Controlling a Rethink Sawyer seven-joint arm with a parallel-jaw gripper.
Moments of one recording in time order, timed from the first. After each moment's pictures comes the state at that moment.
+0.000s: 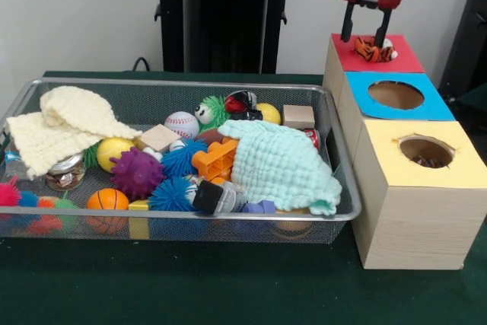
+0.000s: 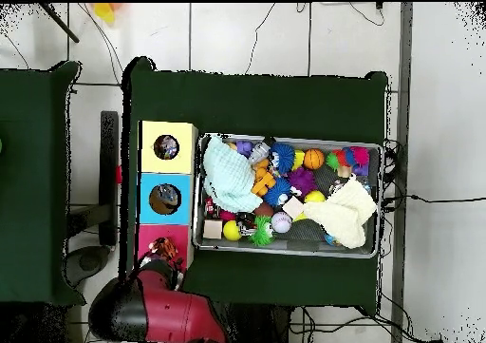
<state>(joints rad) 0.26 -0.83 -0.17 2.21 0.29 0.12 2.04</state>
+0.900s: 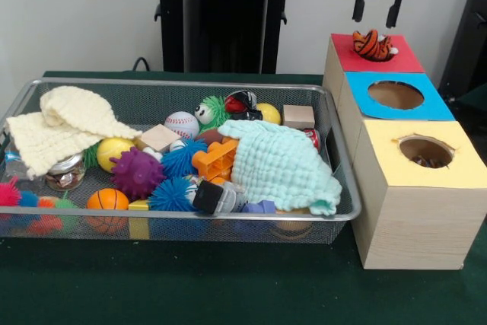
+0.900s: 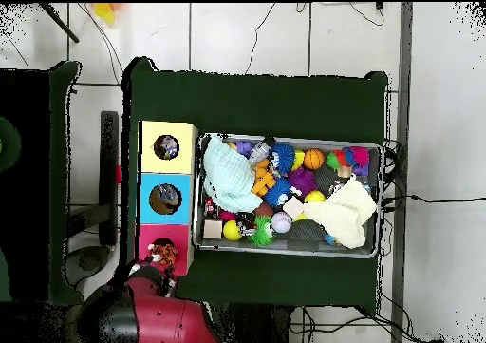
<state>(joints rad) 0.28 -0.91 -0.18 2.21 0.29 0.25 2.04</state>
